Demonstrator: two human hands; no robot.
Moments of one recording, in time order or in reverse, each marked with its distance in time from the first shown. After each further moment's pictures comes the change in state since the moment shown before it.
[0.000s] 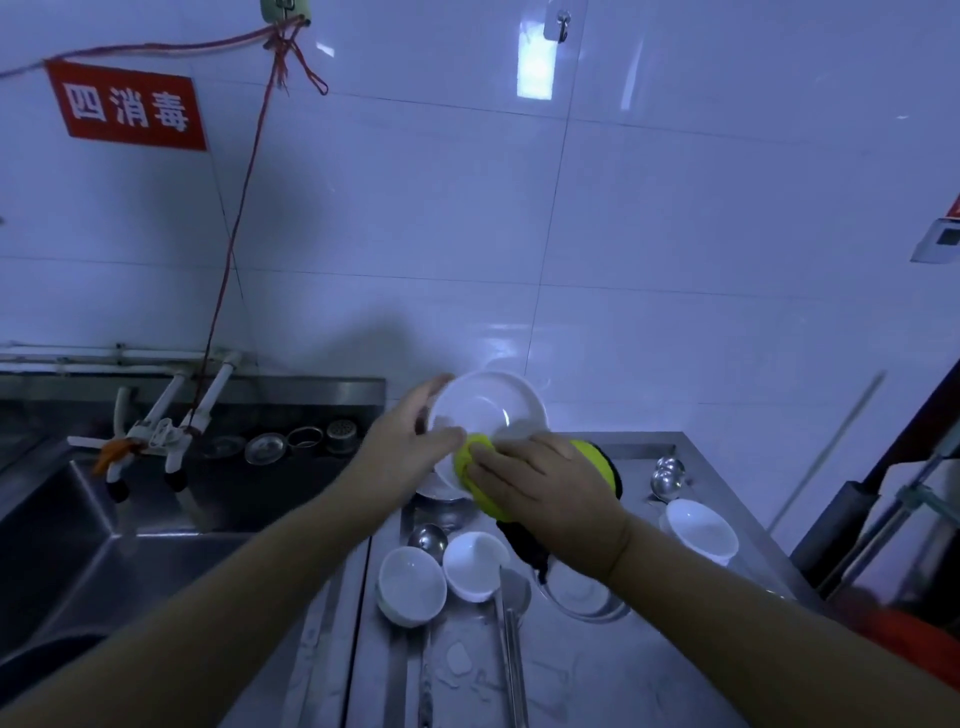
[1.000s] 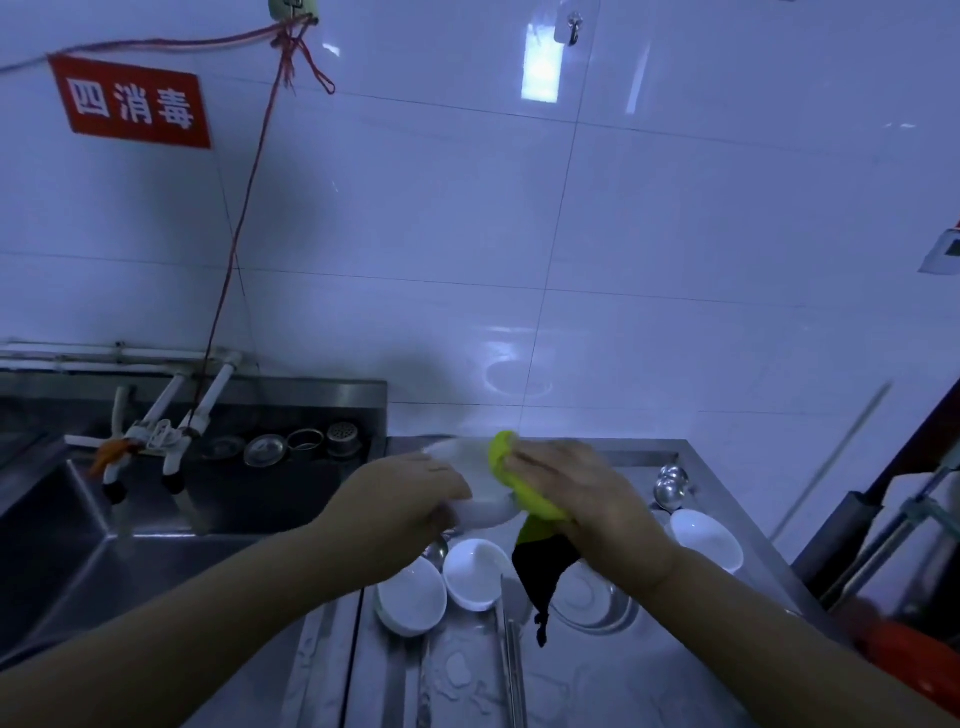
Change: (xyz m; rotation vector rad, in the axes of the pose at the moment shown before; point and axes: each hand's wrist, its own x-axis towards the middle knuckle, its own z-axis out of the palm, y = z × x) left_hand -0.015 -0.021 -0.022 1.022 -0.293 0.540; right_hand -0.013 0.010 -0.019 0.415 -0.051 0.347
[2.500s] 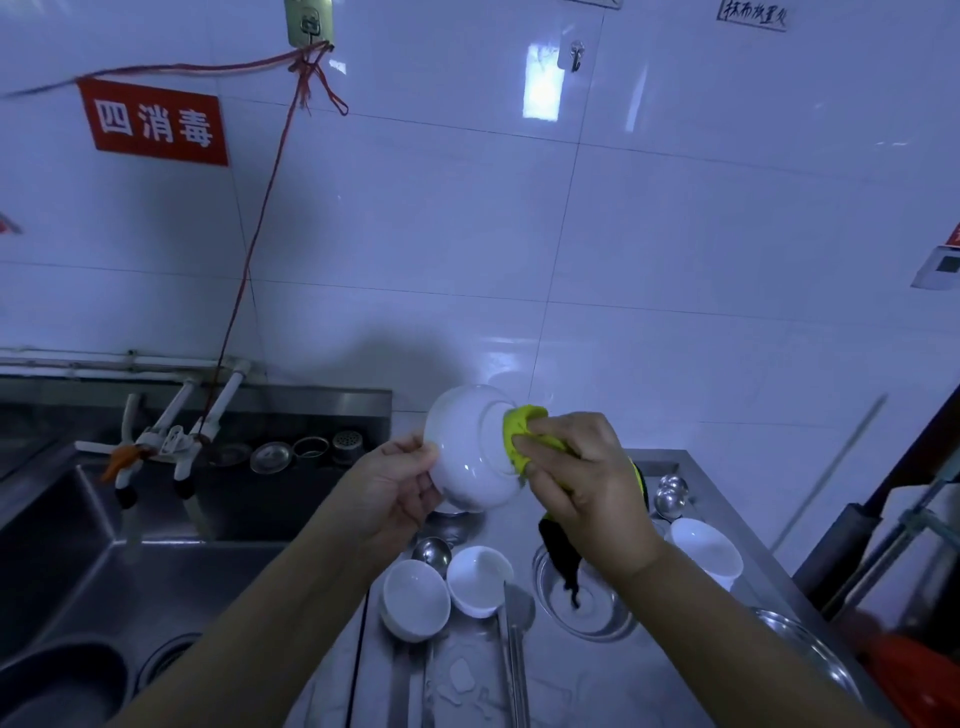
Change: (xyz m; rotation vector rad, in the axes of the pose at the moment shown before) left_hand 0.007 0.011 -0.005 -2.011 0.424 -0.754; right_hand 0.022 -0.022 0.002 -0.009 0.309 0.160
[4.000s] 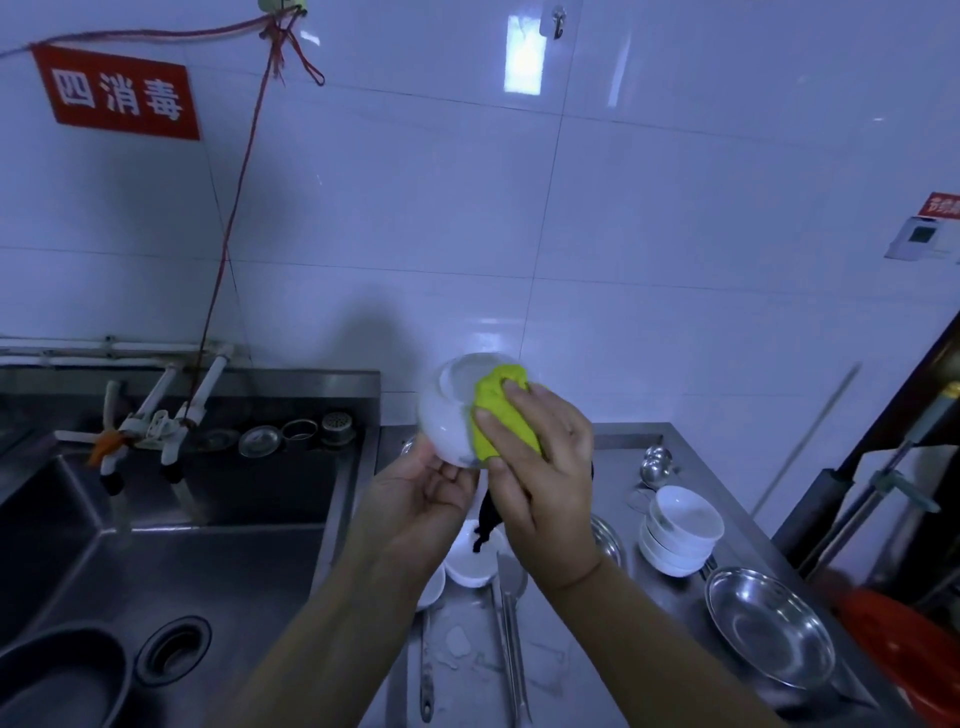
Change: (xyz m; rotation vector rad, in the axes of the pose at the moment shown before) left_hand -0.025 -0.029 0.025 -0.556 -0.015 -0.067; right_hand -0.010 -0.052 0.022 -0.005 0.218 0.044
